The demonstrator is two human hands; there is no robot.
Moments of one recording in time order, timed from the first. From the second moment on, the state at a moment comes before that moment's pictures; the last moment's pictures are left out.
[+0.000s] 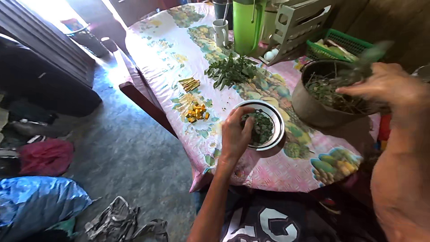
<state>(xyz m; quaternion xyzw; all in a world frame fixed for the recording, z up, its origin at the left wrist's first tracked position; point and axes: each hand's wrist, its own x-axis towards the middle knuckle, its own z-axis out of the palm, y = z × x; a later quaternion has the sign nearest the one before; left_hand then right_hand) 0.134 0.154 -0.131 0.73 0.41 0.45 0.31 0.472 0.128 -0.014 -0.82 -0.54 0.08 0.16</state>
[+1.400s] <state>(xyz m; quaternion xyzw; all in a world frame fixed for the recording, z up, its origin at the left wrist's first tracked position) 0.147 0.157 -0.119 0.56 0.26 0.59 0.53 0.334 0.148 -0.087 -0.36 -0.70 0.42 0.45</state>
